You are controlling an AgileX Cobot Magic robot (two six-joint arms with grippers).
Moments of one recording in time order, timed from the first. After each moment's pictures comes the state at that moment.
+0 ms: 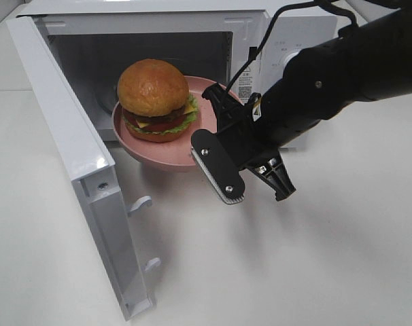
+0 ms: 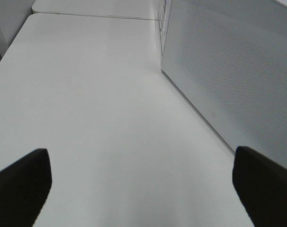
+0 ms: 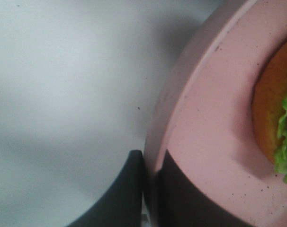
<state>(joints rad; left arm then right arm) 0.05 -0.01 -0.52 -0.10 1.08 0.03 0.64 1.81 -1.03 -0.05 0.22 -1.64</state>
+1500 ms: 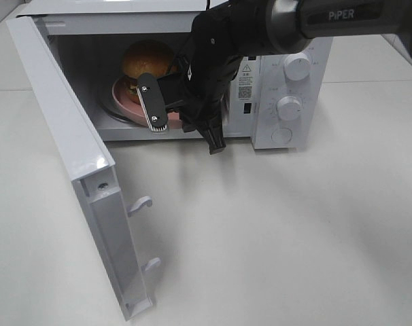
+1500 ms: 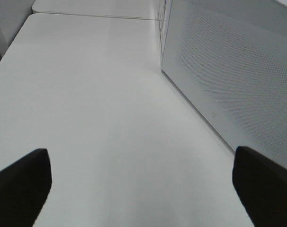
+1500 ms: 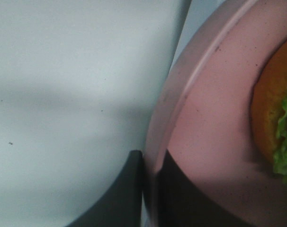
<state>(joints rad) 0.05 -0.01 -0.52 -0.10 1.08 0.03 0.64 2.25 -1.75 -0.17 0.60 -1.25</state>
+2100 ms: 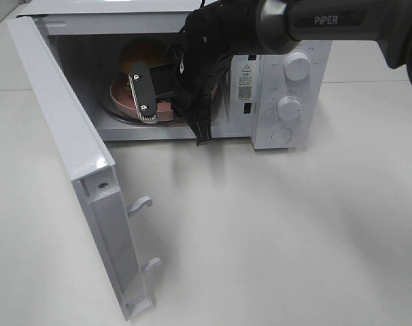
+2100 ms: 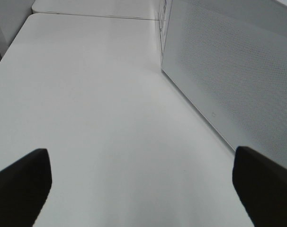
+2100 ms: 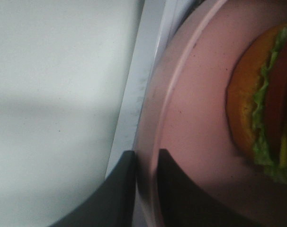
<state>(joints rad) 0.05 -0.01 -0.52 -0.10 1.08 0.03 0.64 2.29 -1.82 -0.17 0.55 -1.19</state>
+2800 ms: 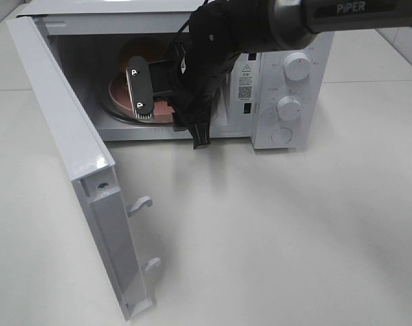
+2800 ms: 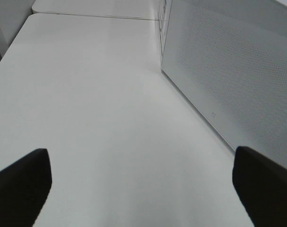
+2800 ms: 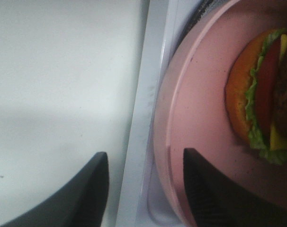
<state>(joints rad) 0.05 -0.01 -0.52 -0.10 1.08 0.03 0.66 2.18 -1.66 -0.17 0.48 -1.12</state>
